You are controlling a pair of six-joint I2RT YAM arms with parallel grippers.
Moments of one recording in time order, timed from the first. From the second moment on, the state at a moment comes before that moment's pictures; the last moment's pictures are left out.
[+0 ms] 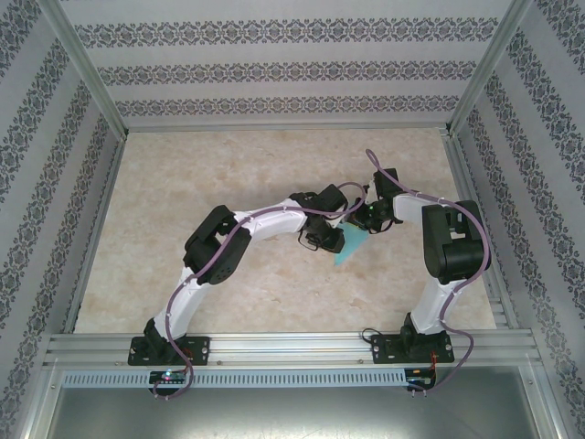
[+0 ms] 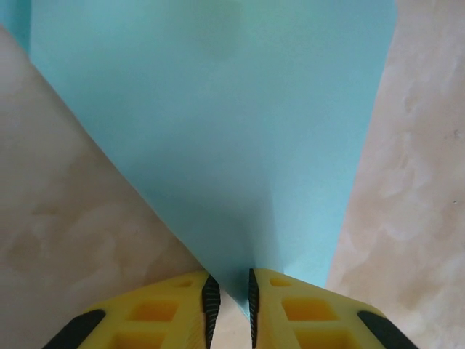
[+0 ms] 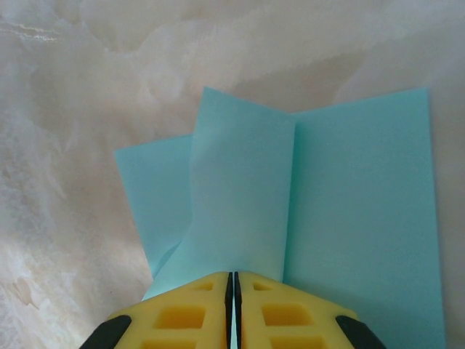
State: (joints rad) left arm -0.83 2.28 1.74 -0.66 0.30 -0.38; right arm 0.11 1.83 0.99 -0.32 -0.49 0.52
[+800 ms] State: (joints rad) left arm -0.88 2.27 1.73 -0.65 0.13 -0.34; right arm 0.06 1.80 0.89 -0.16 -0.72 0.66
